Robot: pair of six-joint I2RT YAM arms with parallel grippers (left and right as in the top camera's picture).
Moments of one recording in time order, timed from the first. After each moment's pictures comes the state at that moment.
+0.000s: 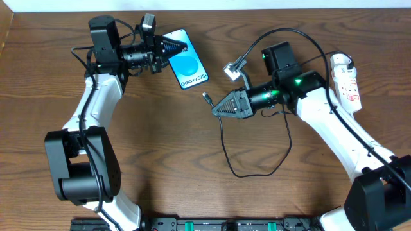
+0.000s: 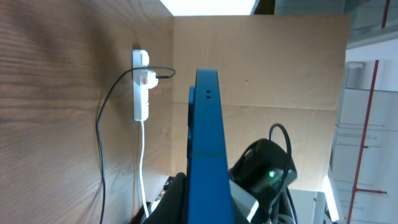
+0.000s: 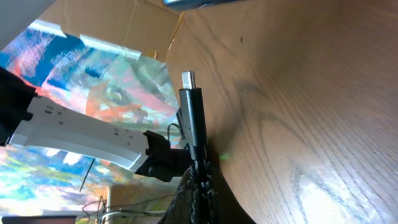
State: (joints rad) left arm 0.07 1.84 1.31 0.08 1.37 -1.09; right arm 0.41 1.67 1.30 -0.66 -1.15 0.12
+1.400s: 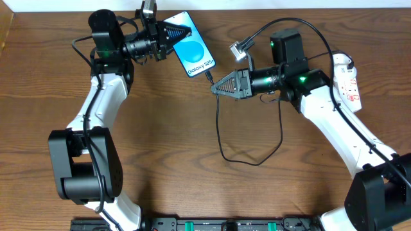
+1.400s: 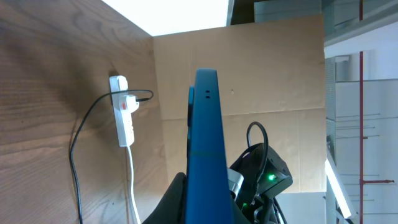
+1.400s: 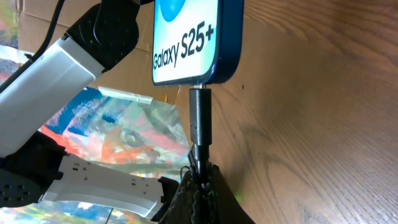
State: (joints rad) left arm 0.03 1.84 1.31 0.47 1.31 -1.35; right arm 0.36 1.68 1.30 -0.32 -1.15 0.48
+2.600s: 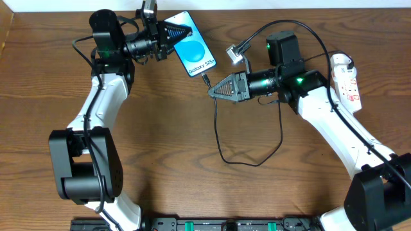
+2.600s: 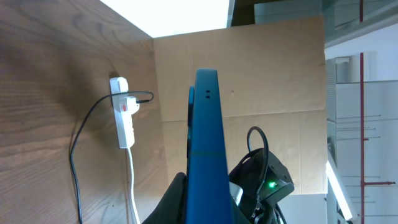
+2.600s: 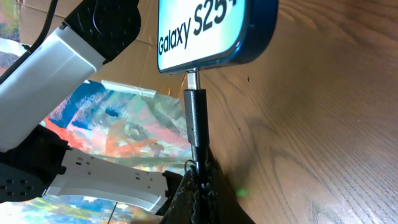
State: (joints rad) left arm 0.02 1.84 1.31 0.47 1.30 -1.35; right arm 0.38 1.68 1.29 -0.34 -1.16 0.48
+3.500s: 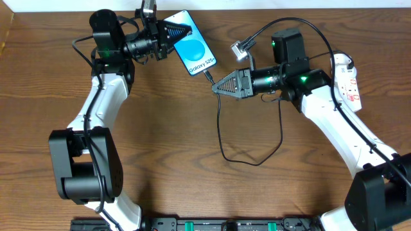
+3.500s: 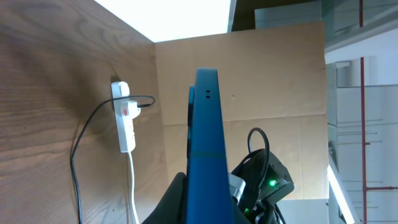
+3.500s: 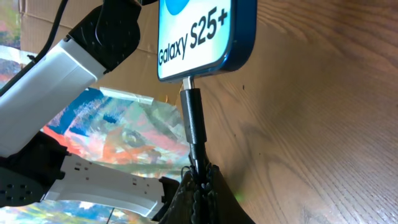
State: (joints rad) left arm 0.02 1.84 1.31 0.47 1.28 -1.35; right arm 0.35 1.68 1.29 -0.32 -1.16 0.48
